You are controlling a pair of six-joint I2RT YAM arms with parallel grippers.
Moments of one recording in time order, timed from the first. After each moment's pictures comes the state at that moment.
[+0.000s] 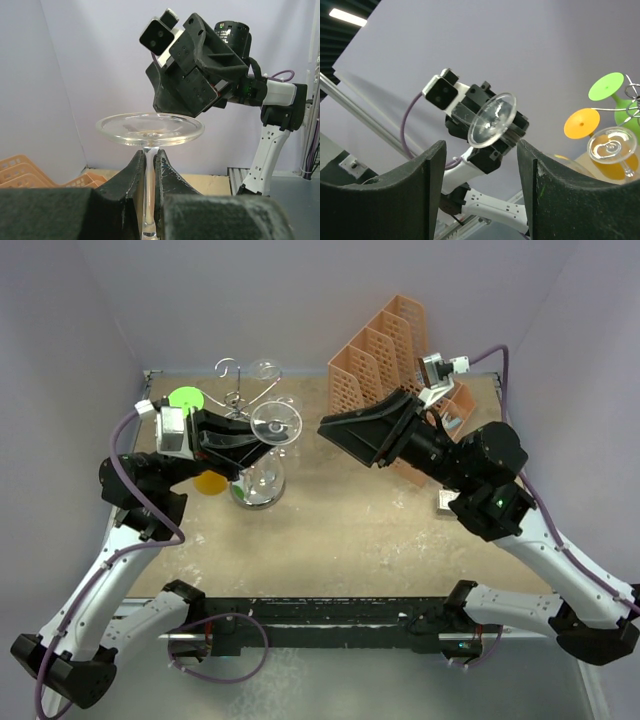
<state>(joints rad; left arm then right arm) -0.44 0.88 1.01 0.62 0.82 -0.46 0.87 1.04 1.33 0.09 -0.23 0.89</state>
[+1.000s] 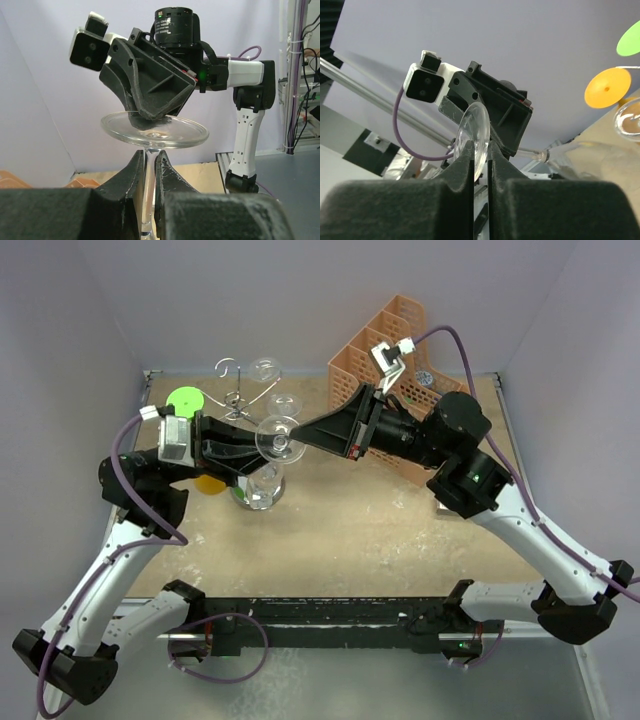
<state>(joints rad) -0.44 0.92 1.02 0.69 0.95 -0.49 0.87 1.20 1.49 -0.03 -0.40 0.97</state>
